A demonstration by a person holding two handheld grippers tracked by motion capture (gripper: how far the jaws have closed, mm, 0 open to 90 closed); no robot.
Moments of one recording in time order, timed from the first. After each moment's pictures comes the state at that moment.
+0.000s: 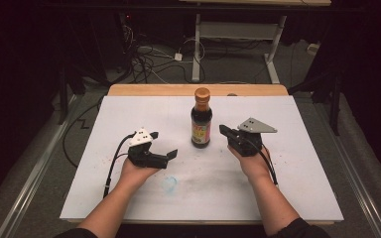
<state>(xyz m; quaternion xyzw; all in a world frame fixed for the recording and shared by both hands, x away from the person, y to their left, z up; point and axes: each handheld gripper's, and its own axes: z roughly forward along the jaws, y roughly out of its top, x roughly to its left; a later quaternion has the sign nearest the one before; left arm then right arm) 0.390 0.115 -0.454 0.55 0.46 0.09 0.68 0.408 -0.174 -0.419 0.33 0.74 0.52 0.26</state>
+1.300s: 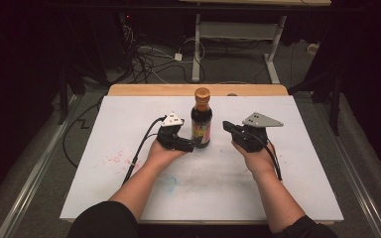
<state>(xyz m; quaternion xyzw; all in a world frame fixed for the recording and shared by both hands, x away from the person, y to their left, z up) 0.446 0.046 -0.450 0.58 0.45 0.07 0.67 0.411 -0.183 -0.401 0.33 0.75 0.51 0.25</state>
